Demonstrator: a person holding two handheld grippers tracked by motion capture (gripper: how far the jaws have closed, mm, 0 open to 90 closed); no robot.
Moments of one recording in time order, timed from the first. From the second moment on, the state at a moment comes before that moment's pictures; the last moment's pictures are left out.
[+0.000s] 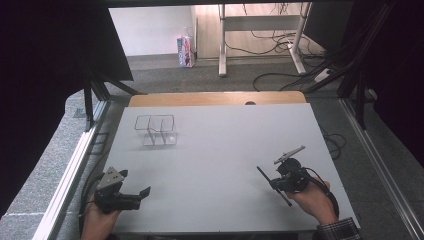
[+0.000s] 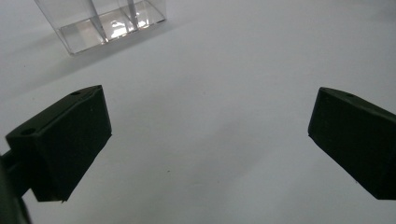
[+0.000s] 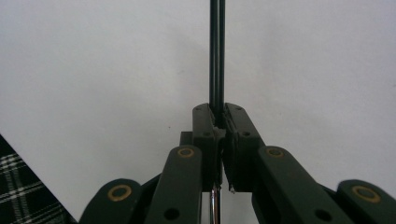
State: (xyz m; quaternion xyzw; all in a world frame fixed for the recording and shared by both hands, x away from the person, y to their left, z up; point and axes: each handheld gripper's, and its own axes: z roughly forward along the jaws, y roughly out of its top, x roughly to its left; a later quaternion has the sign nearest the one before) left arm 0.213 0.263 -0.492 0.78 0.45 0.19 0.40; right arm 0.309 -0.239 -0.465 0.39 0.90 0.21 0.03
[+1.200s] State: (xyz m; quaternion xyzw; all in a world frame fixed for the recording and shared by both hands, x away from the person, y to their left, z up) left arm 0.217 0.211 -0.475 0.84 0.33 0.23 0.37; right arm 0.300 -0.208 -0.437 0.31 0.89 0.33 -0.04
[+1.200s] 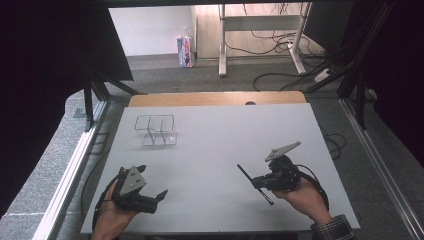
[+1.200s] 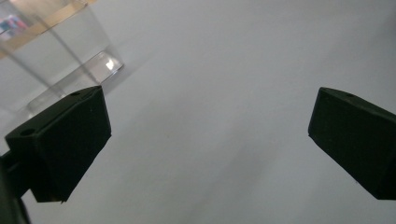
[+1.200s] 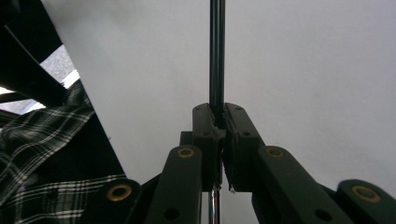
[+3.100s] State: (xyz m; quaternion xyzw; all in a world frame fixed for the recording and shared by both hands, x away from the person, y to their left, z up) left arm 0.224 0.081 -0.475 0.93 0.01 0.27 0.26; right arm 0.300 -0.121 -0.449 0.20 0.93 0.25 -0.18
